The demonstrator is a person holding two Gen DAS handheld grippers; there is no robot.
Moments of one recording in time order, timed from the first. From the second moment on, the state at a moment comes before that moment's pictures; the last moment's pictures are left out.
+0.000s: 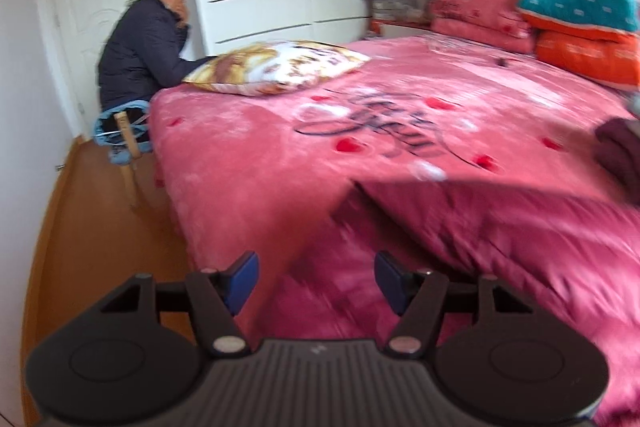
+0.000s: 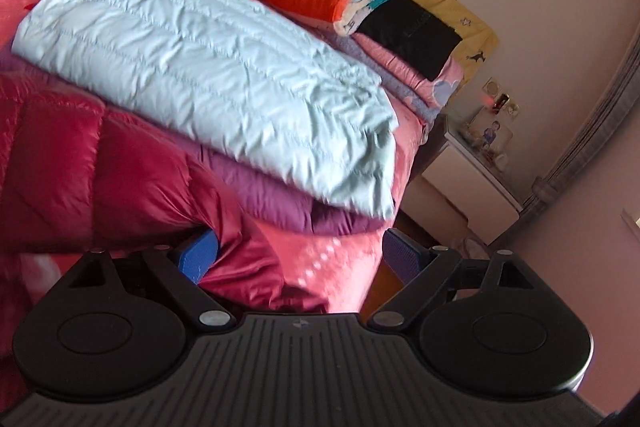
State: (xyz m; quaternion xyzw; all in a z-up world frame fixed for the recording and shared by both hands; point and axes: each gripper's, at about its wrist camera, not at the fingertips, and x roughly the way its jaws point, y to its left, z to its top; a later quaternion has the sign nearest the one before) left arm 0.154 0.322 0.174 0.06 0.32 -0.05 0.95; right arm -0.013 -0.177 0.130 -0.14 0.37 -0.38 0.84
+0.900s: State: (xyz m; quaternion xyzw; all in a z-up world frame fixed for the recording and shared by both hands) left arm -0.002 0.317 0.133 -0.05 0.38 -0.25 0.89; right arm -0.119 -0.111 0.046 0.30 0.30 -0.14 0.90
